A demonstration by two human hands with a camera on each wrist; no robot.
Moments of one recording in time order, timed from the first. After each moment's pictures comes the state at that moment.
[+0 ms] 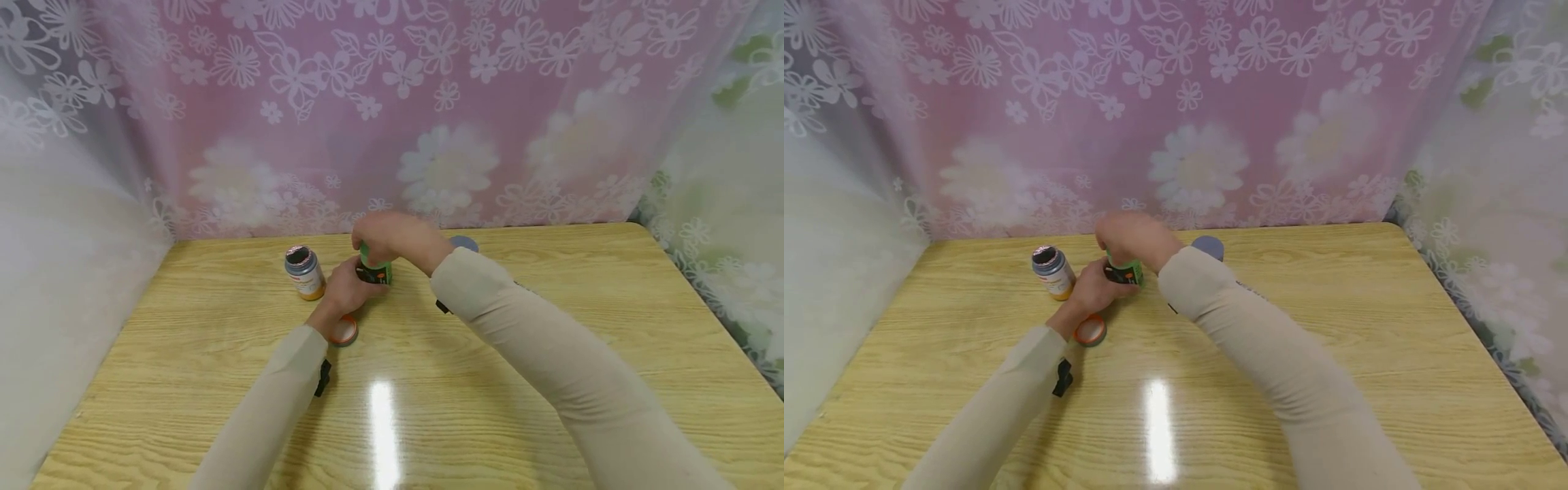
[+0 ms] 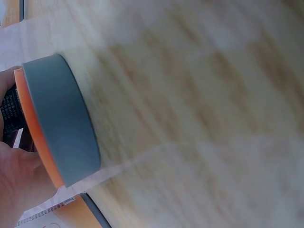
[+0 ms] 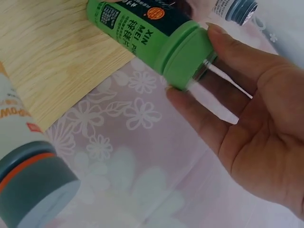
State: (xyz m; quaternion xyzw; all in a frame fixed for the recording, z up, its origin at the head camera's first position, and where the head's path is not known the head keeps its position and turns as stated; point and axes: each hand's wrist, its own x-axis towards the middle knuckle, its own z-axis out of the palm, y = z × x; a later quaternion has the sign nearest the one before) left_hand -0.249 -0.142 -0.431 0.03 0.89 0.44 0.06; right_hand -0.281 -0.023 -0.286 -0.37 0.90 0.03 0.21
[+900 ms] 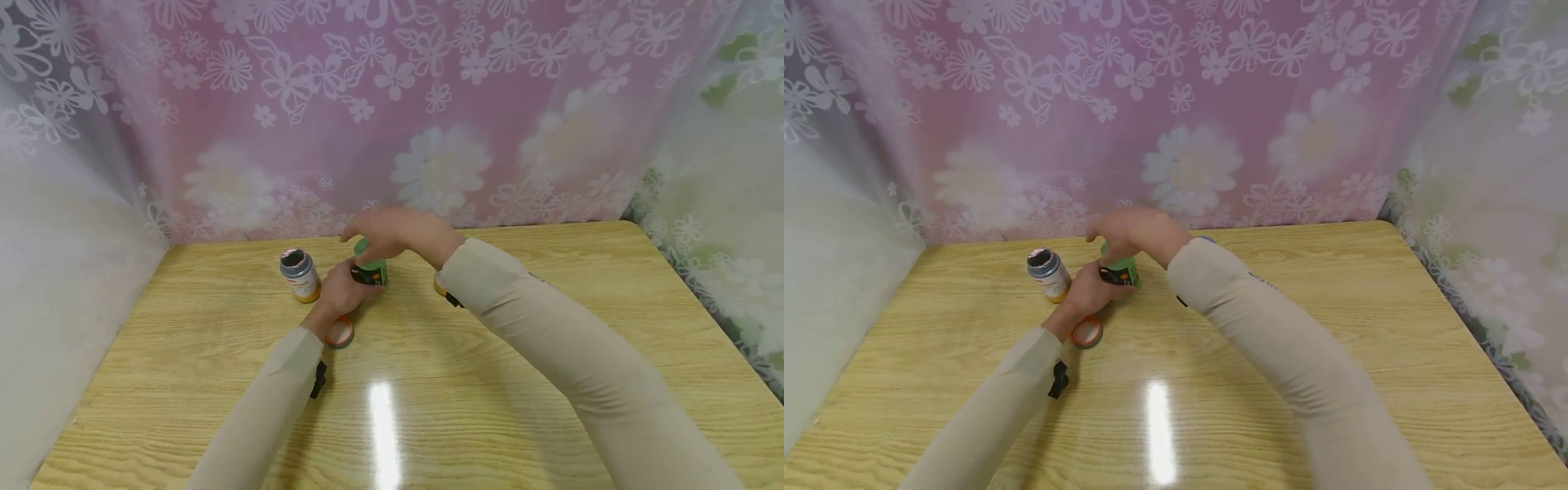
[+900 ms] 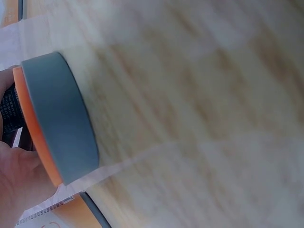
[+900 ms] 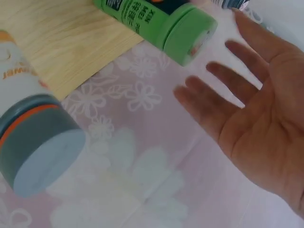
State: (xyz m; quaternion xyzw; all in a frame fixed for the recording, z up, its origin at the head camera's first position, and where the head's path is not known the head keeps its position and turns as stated) left_hand -0.249 -0.143 -0.431 0.01 0.89 0.44 0.08; right_hand -0.282 -0.011 -0.278 -0.40 0.89 0.04 0.20
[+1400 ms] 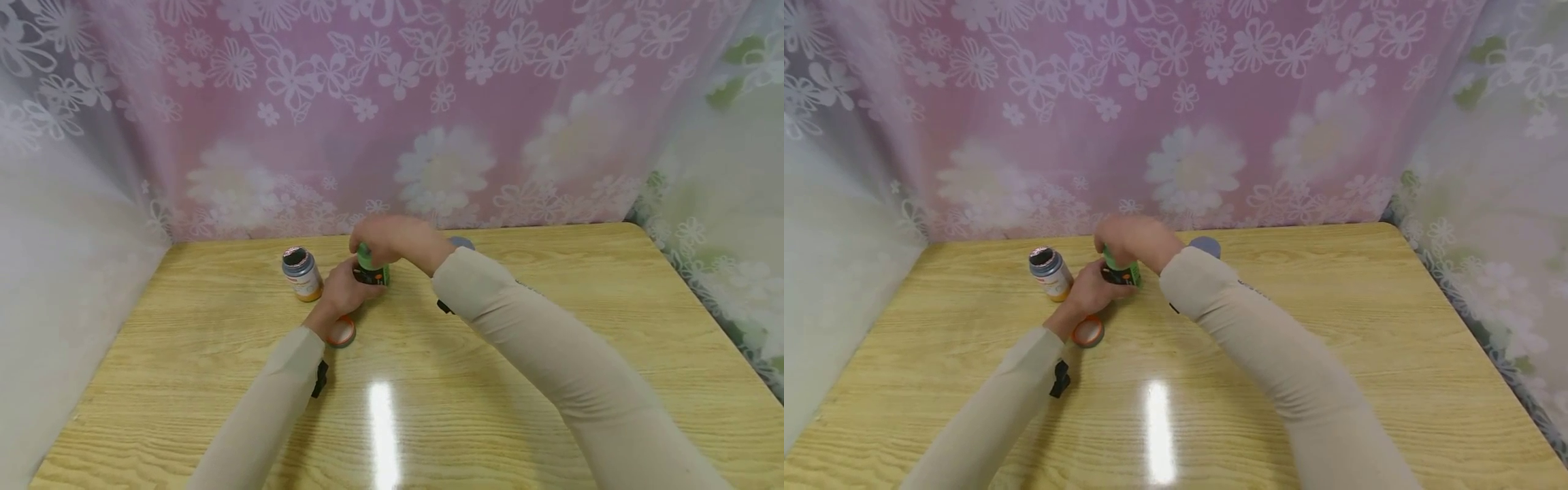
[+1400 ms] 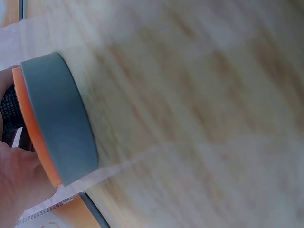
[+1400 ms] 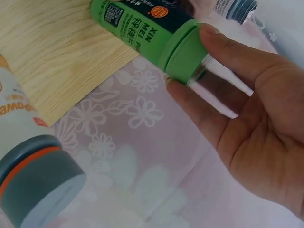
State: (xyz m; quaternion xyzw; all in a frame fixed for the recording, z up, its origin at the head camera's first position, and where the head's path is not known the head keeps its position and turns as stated) left_hand -0.249 -0.142 -0.431 0.03 0.89 0.44 0.05; right_hand -0.281 -0.016 -0.288 -0.39 0.89 0.03 0.23
